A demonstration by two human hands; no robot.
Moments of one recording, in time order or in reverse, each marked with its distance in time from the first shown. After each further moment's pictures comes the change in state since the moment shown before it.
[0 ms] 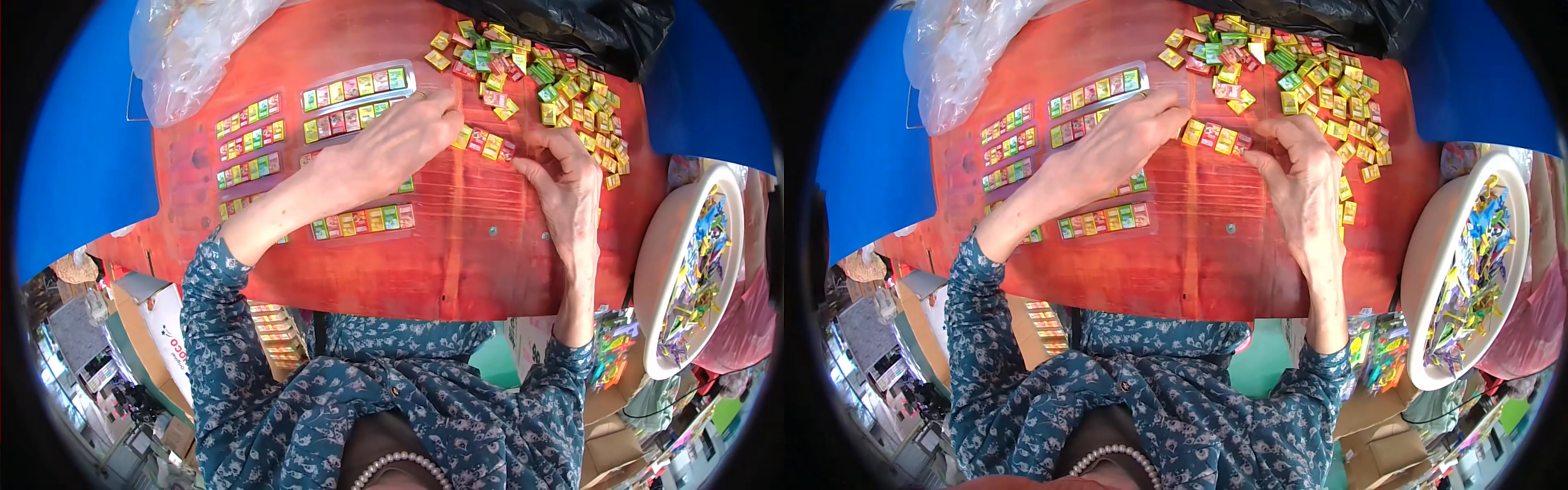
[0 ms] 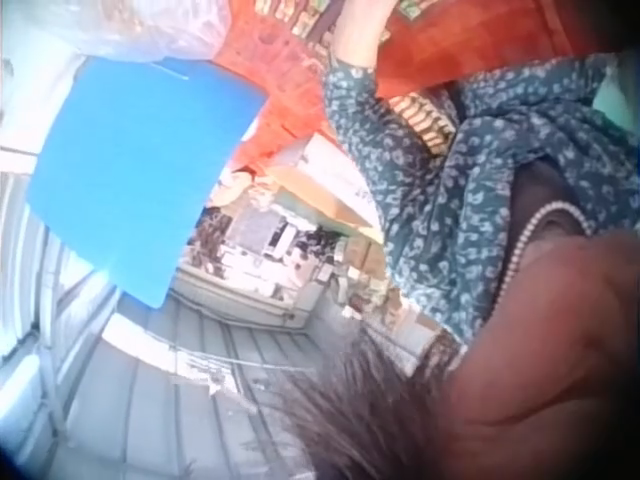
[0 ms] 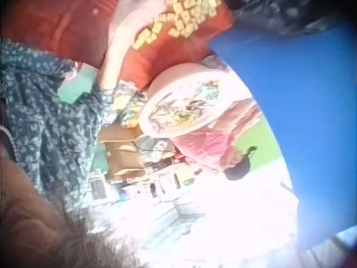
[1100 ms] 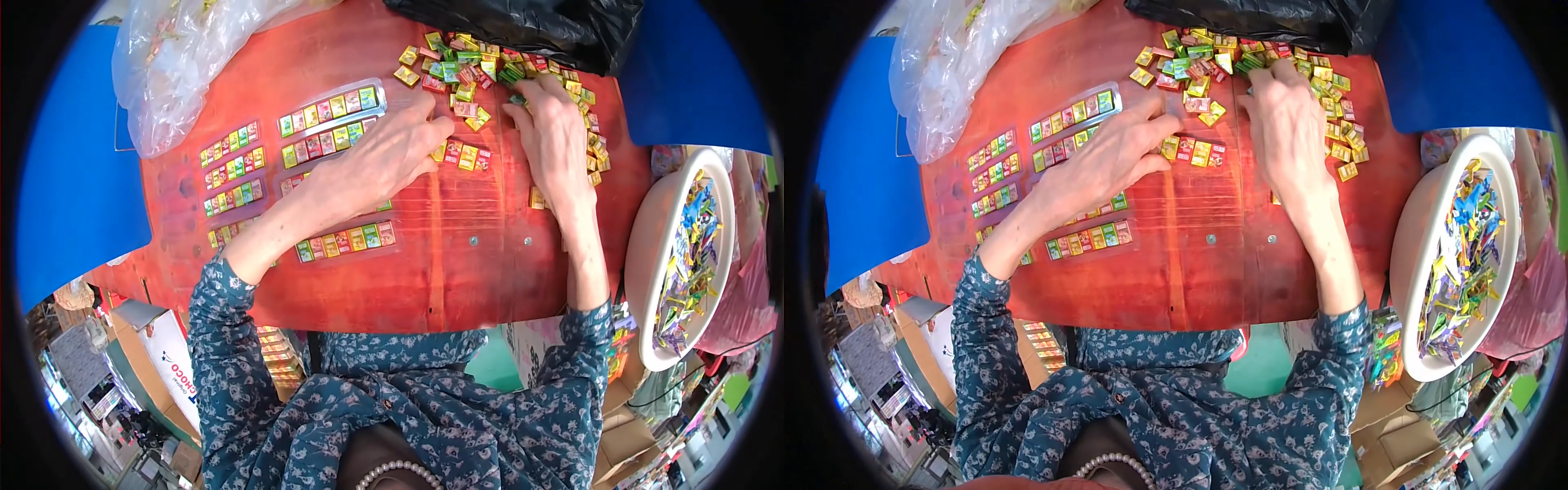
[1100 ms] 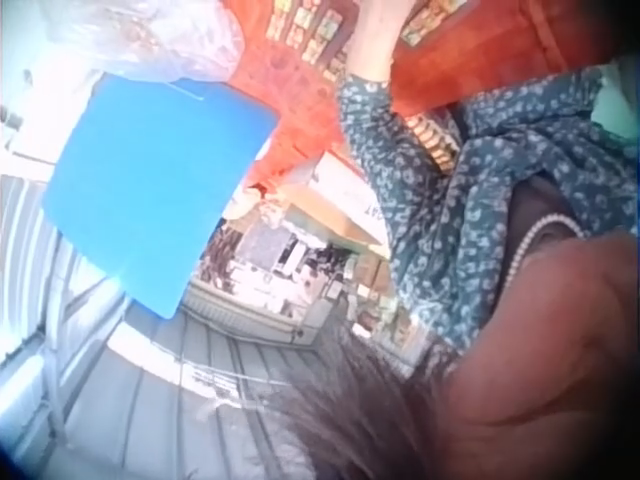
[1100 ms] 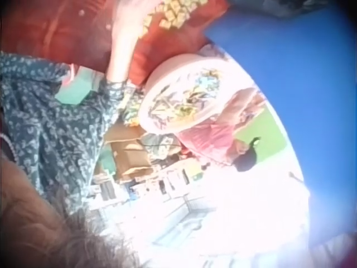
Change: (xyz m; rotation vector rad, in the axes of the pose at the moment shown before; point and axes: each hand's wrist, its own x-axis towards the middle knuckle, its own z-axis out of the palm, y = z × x) left_hand 0.010 0.003 0.003 -0.184 -0.038 -0.062; right_hand 0.058 0.015 -0.006 -0.520 0.092 -0.252
